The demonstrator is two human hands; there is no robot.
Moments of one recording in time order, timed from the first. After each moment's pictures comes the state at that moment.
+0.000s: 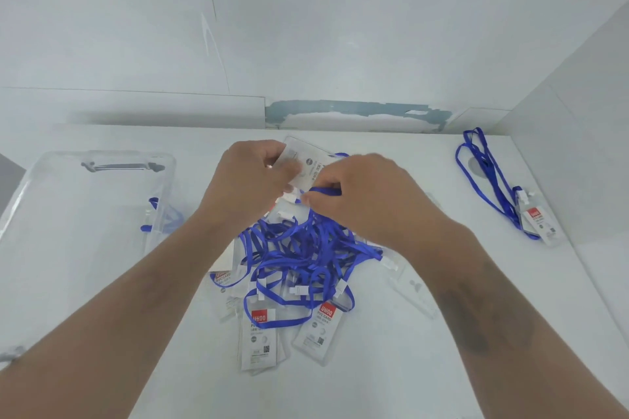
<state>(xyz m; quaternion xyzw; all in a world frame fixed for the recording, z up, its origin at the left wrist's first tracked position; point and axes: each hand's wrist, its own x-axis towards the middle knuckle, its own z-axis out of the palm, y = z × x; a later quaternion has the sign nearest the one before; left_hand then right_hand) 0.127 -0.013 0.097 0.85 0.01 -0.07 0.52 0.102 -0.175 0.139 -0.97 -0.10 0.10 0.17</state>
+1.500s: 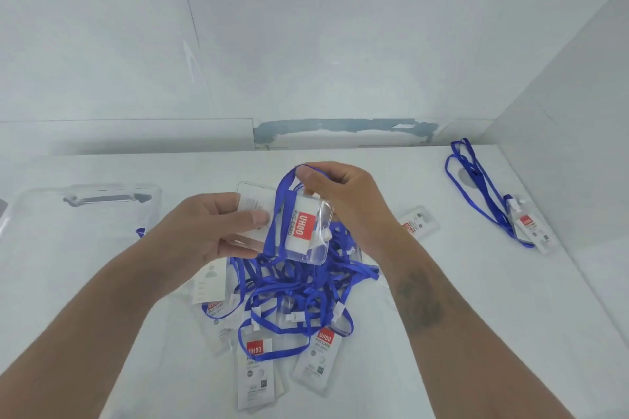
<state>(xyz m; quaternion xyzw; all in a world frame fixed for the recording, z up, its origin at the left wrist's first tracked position) 0.121 0.031 0.095 0.65 0.02 -0.31 0.69 0.130 -0.175 0.101 -0.74 0.09 0.09 0.66</state>
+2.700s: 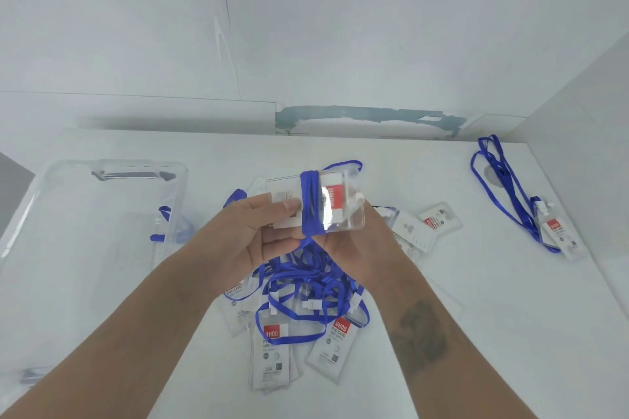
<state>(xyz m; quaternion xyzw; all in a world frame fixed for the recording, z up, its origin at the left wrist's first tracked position) 0.109 0.019 0.074 0.51 0.14 -0.32 0.79 0.113 -0.151 0.051 -0.41 0.13 0.21 0.88</state>
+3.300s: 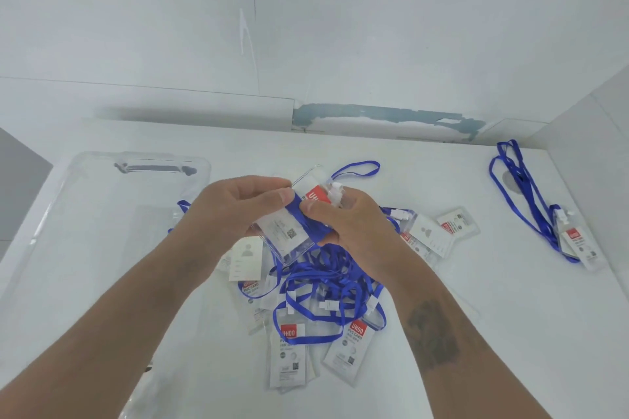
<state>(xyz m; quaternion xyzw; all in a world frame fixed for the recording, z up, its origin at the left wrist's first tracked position) 0.118 0.061 0.080 0.70 0.13 -0.21 0.67 0.124 -0.125 0.051 -0.71 0.07 0.22 0.66</state>
